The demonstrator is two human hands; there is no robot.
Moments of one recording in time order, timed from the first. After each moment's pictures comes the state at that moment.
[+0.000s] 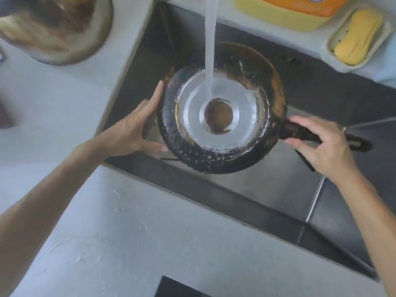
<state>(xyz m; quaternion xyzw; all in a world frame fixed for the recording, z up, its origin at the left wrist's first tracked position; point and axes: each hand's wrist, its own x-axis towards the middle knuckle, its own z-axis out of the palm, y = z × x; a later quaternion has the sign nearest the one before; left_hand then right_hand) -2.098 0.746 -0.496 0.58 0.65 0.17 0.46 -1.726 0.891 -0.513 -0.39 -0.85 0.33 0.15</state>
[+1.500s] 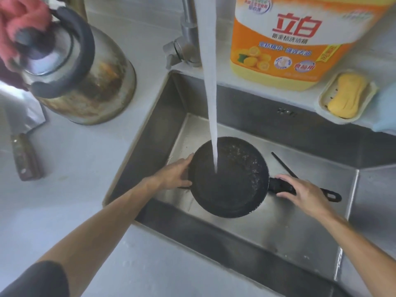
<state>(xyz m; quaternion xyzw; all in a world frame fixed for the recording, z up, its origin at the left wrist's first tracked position) -2.092 0.786 -0.611 0.56 0.69 -0.04 0.46 -1.717 0.899 -0.615 -0.43 -0.84 0.32 -0.02</state>
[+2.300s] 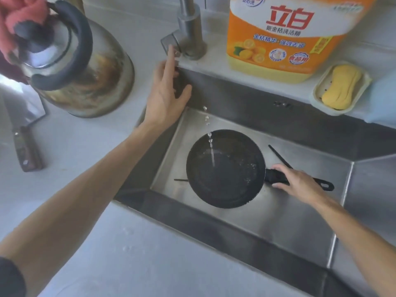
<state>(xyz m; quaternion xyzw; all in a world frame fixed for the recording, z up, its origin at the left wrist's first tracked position) -2.092 0.877 -0.485 0.53 0.77 0.34 0.11 -1.723 0.908 -0.615 -0.45 -0.83 0.32 -0.12</state>
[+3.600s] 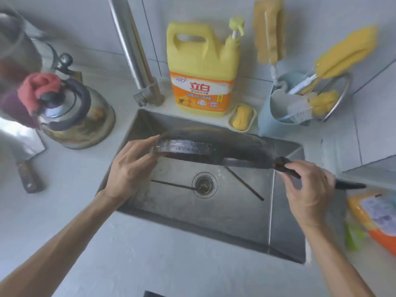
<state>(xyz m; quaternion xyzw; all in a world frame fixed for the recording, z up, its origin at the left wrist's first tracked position) -2.015 0.753 -0.380 0.74 0.60 0.30 -0.09 -1.643 0.833 -0.384 -0.48 -0.80 -0.05 0.37</state>
